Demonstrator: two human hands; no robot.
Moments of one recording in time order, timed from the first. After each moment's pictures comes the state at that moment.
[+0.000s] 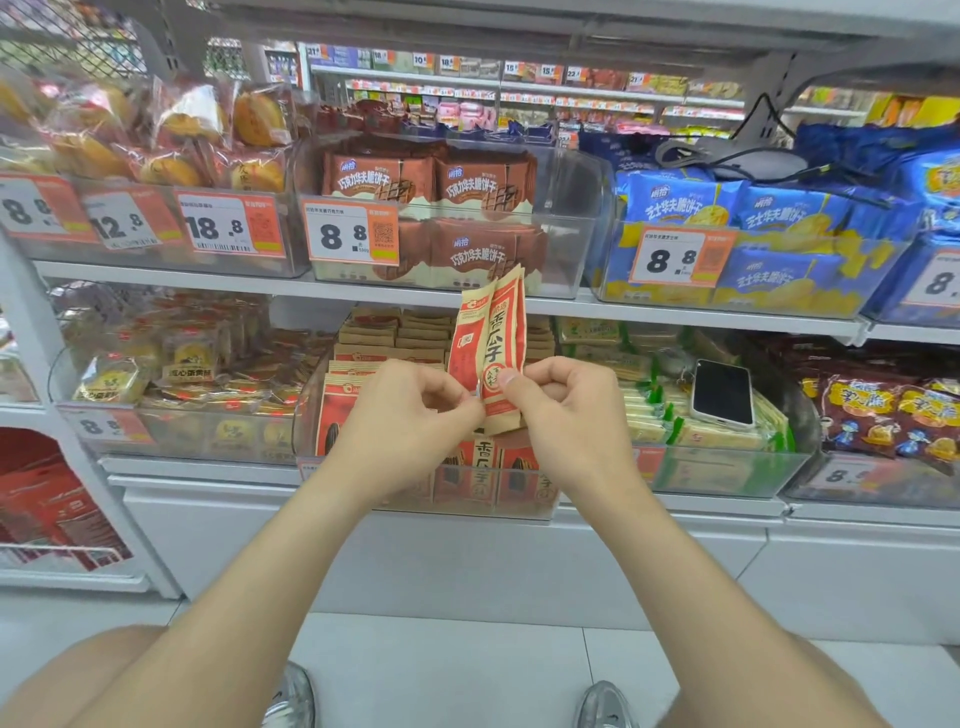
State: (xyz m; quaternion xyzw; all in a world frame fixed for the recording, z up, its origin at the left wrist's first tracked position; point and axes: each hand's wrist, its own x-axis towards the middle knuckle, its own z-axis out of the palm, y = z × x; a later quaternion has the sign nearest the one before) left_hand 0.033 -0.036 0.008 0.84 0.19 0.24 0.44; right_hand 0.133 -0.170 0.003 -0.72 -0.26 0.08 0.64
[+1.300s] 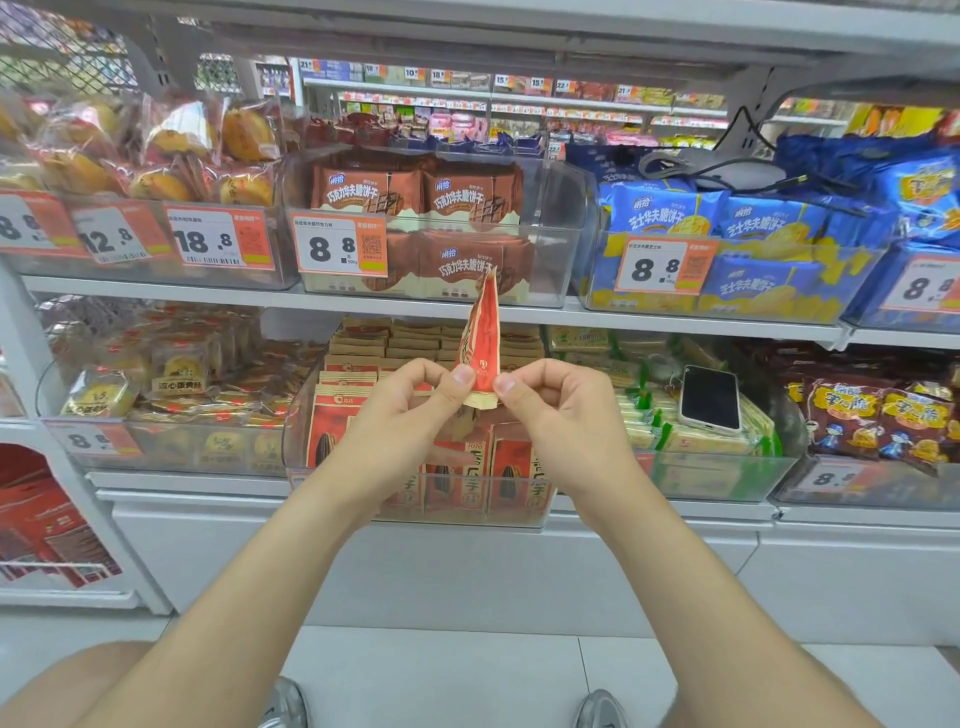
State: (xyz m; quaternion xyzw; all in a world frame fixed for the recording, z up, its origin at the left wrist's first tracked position) left_hand 0.037 -0.040 0.004 0.72 0.15 0.20 0.64; right_hand 0.139 -0.183 0.008 -0.67 -0.30 0.11 0.67
